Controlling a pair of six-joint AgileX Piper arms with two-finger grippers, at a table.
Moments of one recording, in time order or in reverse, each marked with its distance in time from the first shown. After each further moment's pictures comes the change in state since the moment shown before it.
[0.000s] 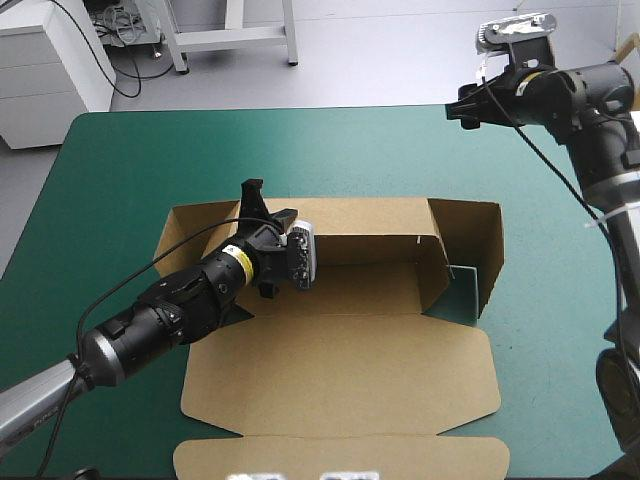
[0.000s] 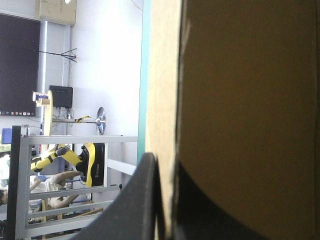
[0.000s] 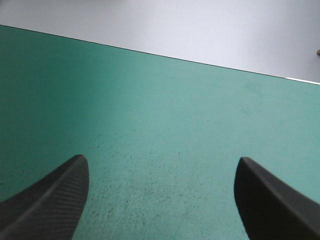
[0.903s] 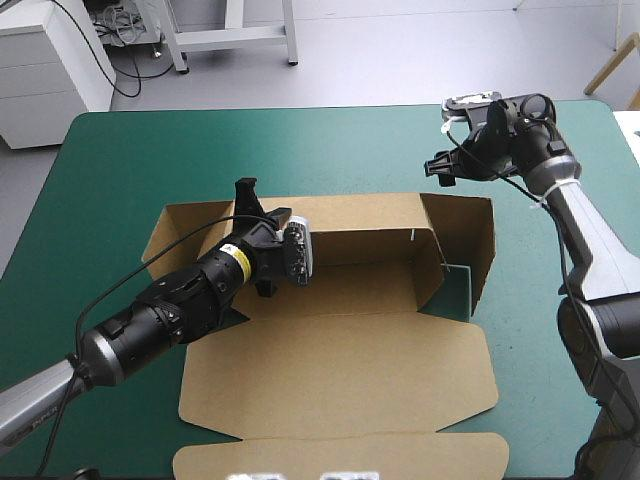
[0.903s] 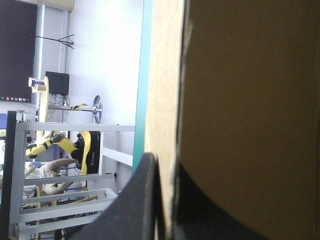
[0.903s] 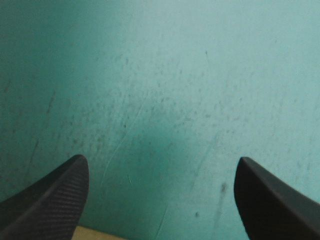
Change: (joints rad) left arm 0.000 0.000 -0.005 0.001 0.041 -0.035; right arm 0.000 0.224 0.102 0.023 0.114 0.019
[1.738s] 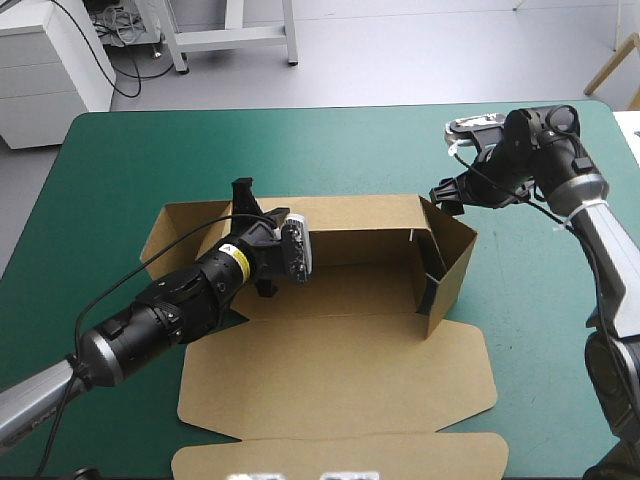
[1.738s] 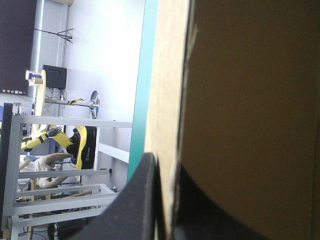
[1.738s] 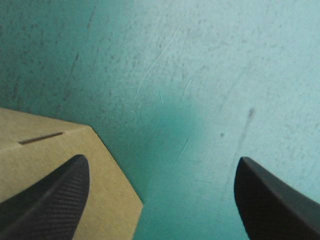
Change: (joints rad) left arm 0.000 -0.002 0.000 0.002 0.010 -0.038; right arm 0.000 -0.161 0.157 0.098 0.128 -0.087
